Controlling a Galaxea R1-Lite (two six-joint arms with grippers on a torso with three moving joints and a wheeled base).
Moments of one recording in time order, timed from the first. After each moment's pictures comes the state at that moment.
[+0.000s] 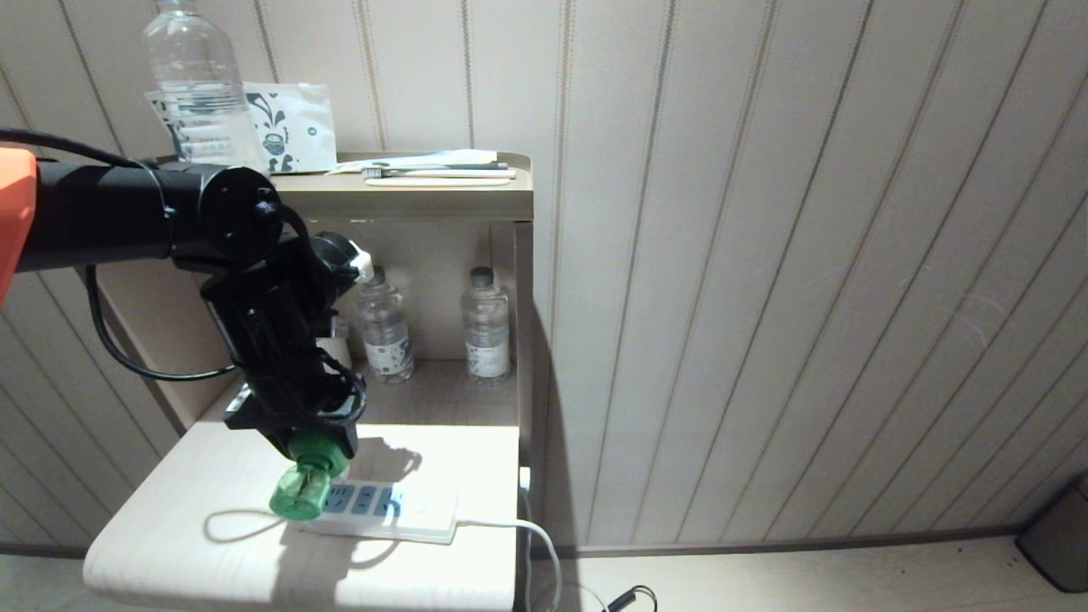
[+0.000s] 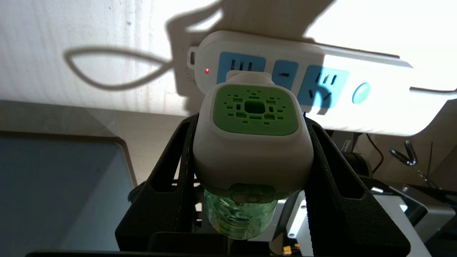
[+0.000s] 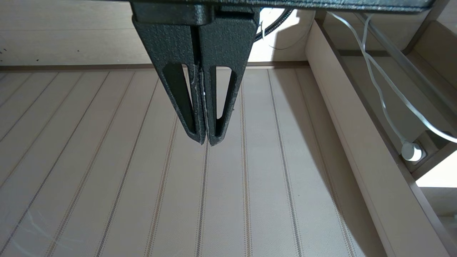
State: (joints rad) left arm -0.34 2.05 -1.75 1.20 0.05 -0.35; right arm 0.01 0.01 0.00 0.01 -0.03 0.03
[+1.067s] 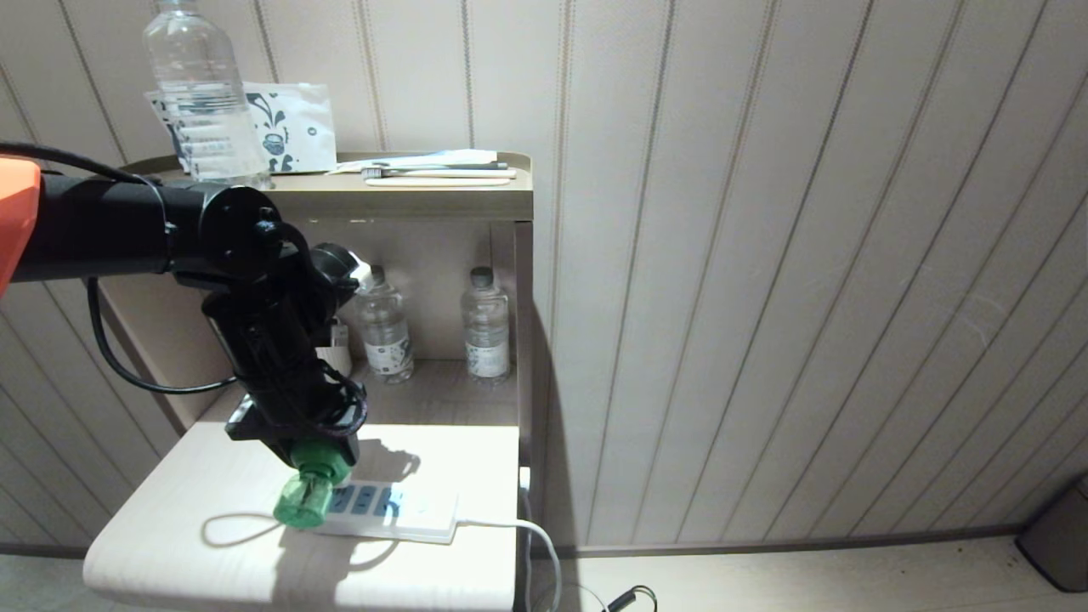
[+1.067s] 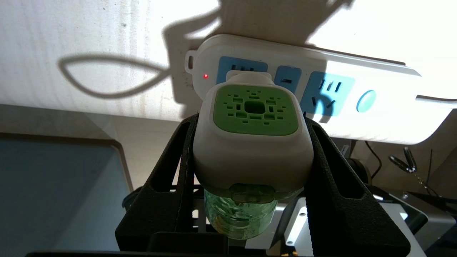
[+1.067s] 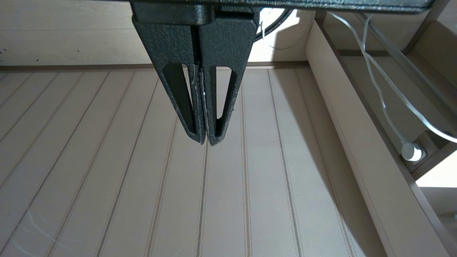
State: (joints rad) left arm -0.34 2.03 -1.66 1.12 0.04 -0.37; right arm 0.01 0.01 0.00 0.01 -0.03 0.04
